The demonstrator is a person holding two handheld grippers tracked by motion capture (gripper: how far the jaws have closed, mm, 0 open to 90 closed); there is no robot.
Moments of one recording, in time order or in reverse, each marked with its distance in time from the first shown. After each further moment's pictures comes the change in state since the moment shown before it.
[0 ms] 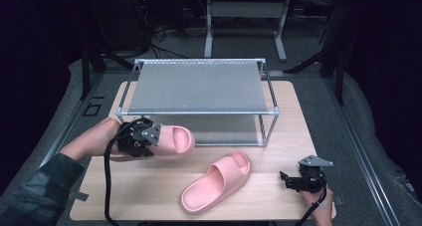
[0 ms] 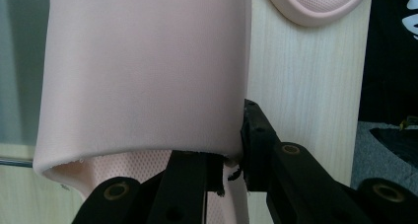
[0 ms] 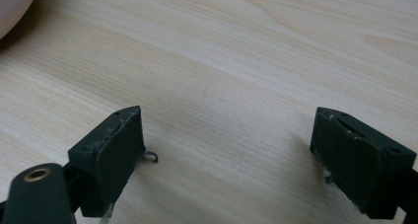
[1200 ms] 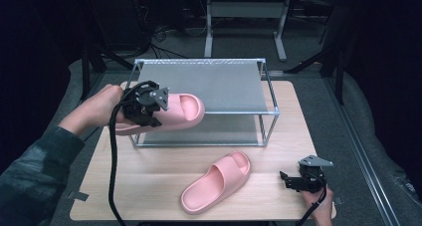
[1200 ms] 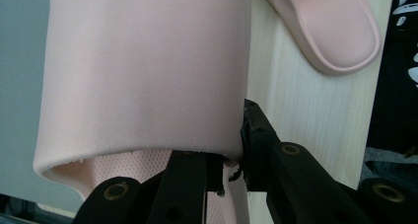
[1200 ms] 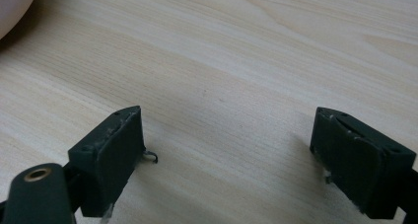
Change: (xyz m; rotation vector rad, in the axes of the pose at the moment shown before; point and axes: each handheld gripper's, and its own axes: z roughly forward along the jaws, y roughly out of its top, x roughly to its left) left arm 0.041 0.043 -0.071 -0.024 0.085 -0.068; right arm 0.000 0.000 0.000 -0.002 0.000 -0.001
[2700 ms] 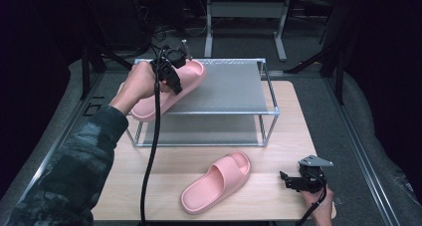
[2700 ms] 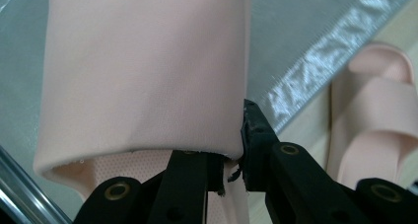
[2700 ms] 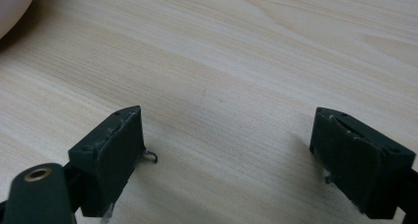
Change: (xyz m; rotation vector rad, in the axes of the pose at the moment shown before) left arm 0.098 0.052 0.027 0.012 0.066 -0.704; right arm 0.000 0.000 -0.001 0.012 -0.003 0.000
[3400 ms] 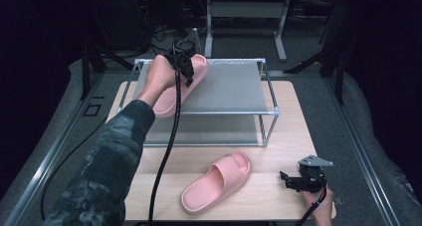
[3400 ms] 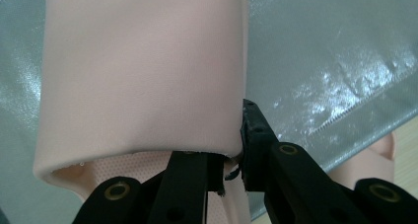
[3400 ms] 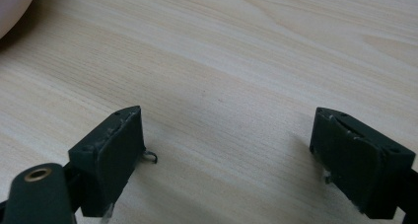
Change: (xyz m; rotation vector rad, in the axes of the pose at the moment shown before) left arm 0.009 0.044 0.022 0.025 -0.017 -0.226; right arm 0.000 0.000 0.000 -0.001 0.000 0.000
